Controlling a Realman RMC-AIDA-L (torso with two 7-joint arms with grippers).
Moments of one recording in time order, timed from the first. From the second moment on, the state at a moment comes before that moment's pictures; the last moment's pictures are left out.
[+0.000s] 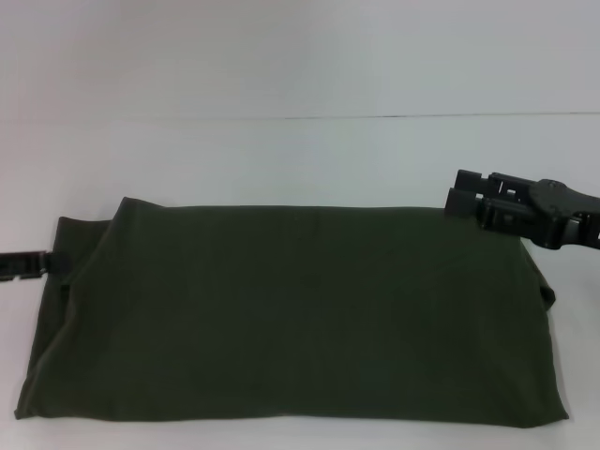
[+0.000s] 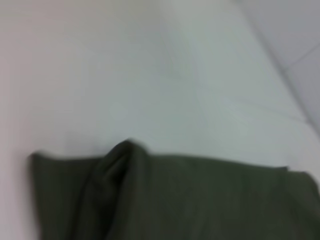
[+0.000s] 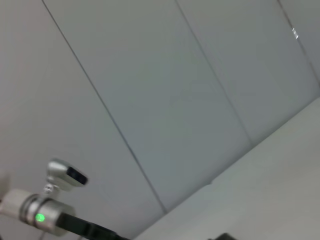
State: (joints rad) left arm -0.54 -1.98 0.20 0.96 2.52 1.78 -2.15; right arm 0.58 2.03 -0.40 -0.56 -1.99 -1.76 1.59
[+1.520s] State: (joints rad) left arm -0.63 -1.95 0.36 0.96 2.69 1.67 -2.47; right arm 0.58 2.09 -0.47 -0.37 -1.99 -1.60 1.11
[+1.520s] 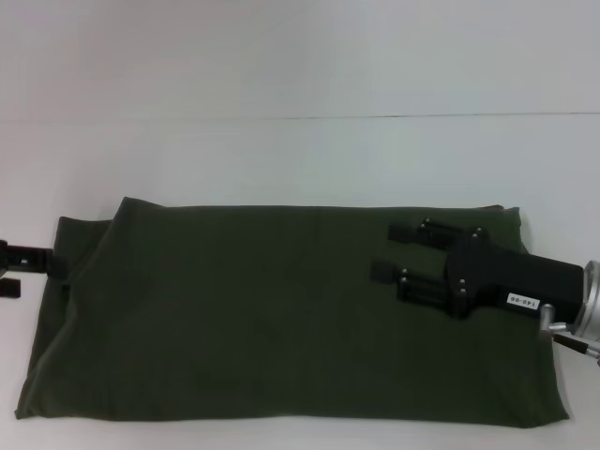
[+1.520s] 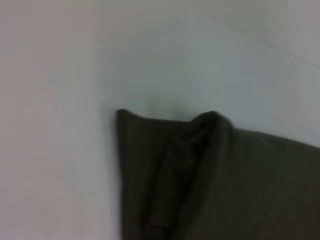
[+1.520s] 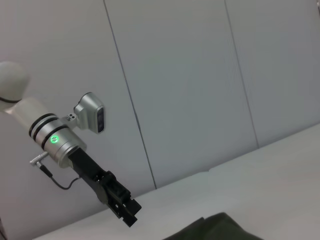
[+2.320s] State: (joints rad) left arm -0.64 -1.97 0.42 0.86 2.76 1.53 -2.48; right arm 0.58 2.09 -0.49 -0.35 -1.99 -1.58 1.11
